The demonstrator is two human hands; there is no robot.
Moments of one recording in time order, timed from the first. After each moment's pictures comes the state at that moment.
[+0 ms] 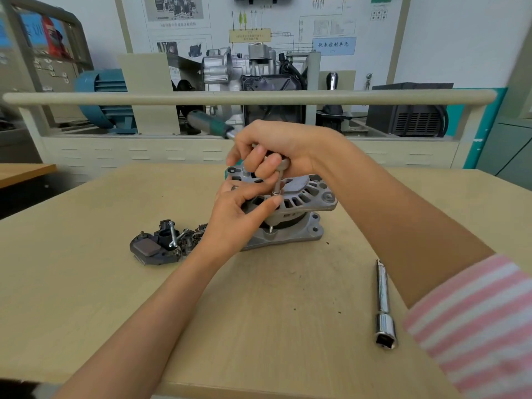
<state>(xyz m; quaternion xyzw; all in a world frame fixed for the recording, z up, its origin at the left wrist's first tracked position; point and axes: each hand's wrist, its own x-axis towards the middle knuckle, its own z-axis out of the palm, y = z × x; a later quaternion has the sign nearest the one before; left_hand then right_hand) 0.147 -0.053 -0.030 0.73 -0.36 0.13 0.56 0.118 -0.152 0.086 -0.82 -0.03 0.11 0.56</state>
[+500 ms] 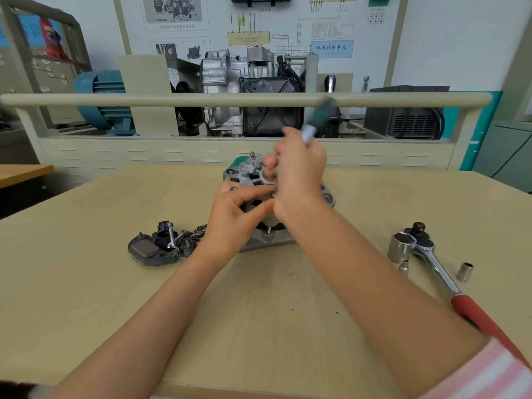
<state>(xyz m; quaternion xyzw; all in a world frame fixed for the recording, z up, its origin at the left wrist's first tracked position) 0.150 -0.057 -0.032 0.70 -0.36 0.14 0.60 0.107 -0.135 0.043 -0.47 0.04 -0.32 0.82</state>
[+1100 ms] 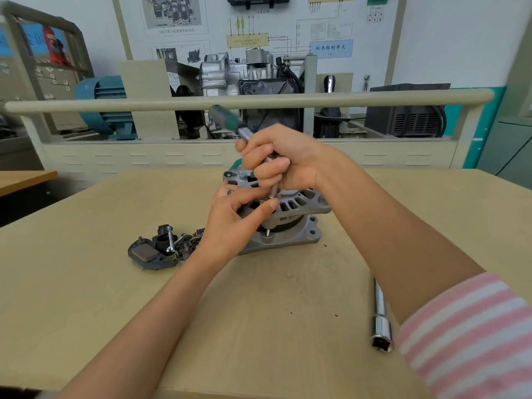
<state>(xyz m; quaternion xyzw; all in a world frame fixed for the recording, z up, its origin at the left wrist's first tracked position) 0.148 -0.056 -0.032 0.71 -0.37 0.14 0.58 0.119 -0.170 0.072 -0.65 -0.07 0.14 0.74</state>
